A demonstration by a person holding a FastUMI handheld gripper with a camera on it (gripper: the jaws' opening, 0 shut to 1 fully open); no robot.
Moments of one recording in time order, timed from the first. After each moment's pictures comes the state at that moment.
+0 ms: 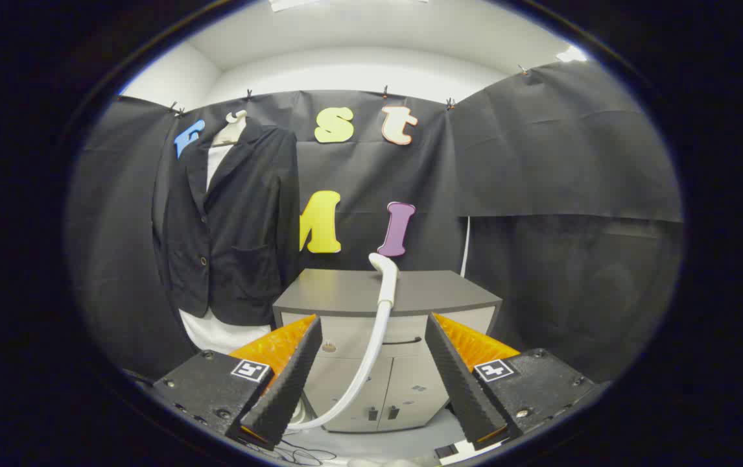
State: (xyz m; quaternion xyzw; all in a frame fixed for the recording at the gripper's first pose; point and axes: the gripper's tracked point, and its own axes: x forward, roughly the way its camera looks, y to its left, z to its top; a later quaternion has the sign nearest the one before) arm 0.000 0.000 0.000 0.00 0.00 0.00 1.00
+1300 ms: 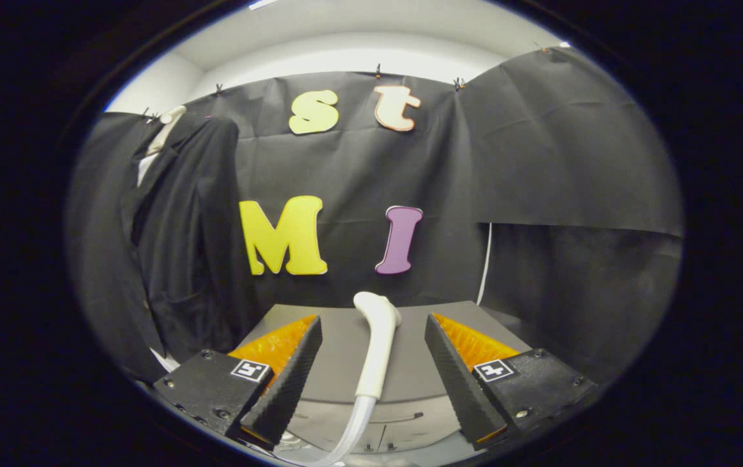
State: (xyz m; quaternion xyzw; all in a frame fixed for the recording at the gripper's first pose) arm 0.256 -0.040 0.087 0.02 0.03 0.02 1.00
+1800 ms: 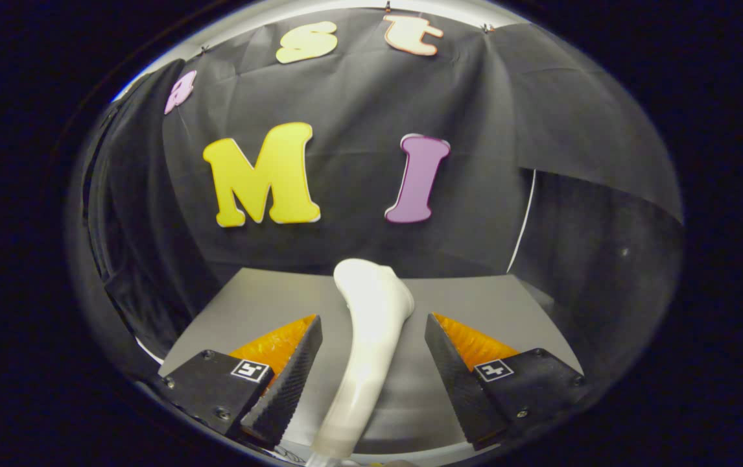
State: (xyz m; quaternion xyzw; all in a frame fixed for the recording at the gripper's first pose) arm 0.395 -0.044 0.004 -0.01 0.19 0.05 0.98
